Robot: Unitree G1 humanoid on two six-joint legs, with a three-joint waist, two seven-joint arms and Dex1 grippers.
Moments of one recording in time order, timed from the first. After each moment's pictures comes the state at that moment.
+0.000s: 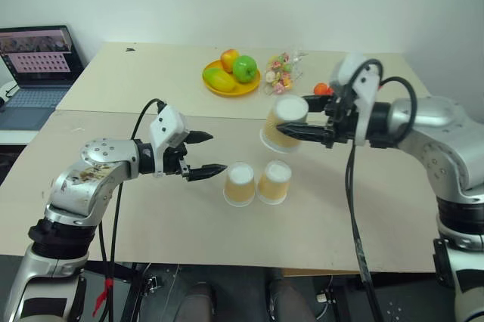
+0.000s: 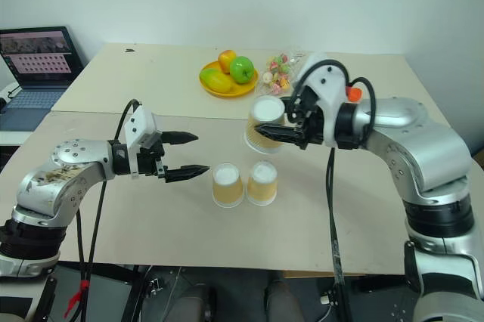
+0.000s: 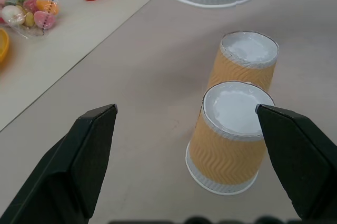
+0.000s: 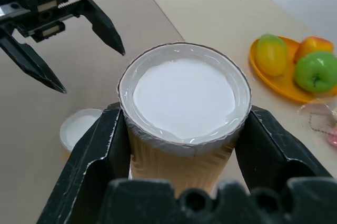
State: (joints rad) left arm -0.51 0.73 -0.04 -0.23 -0.47 0.62 -0.95; right arm -0.86 -0.75 0.06 -0.36 0.59 1.00 0.81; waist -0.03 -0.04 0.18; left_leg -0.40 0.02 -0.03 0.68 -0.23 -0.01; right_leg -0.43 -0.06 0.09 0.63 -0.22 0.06
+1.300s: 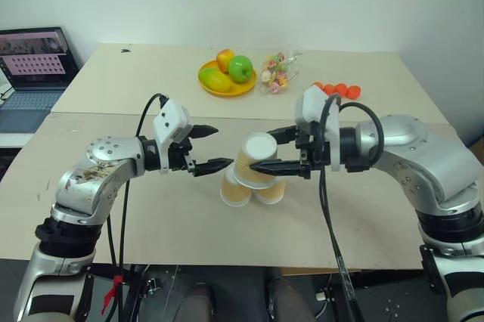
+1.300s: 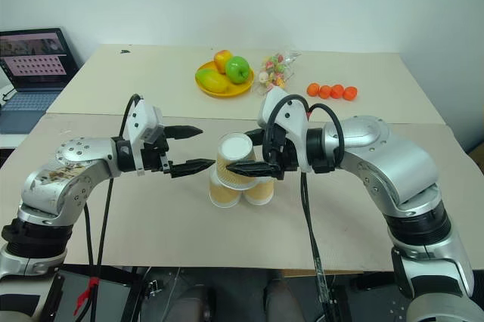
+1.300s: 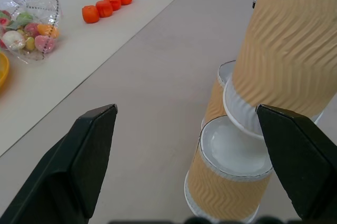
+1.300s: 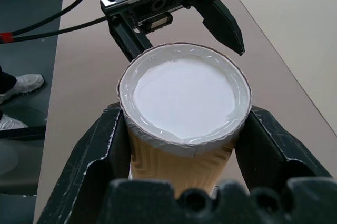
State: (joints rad) left arm -0.54 0.70 -0.03 -0.25 -0.49 0.63 -0.92; right arm -0.78 -0.71 0.16 -0.45 0.60 0.93 0.90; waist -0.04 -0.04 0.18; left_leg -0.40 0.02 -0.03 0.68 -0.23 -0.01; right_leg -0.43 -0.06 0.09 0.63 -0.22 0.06
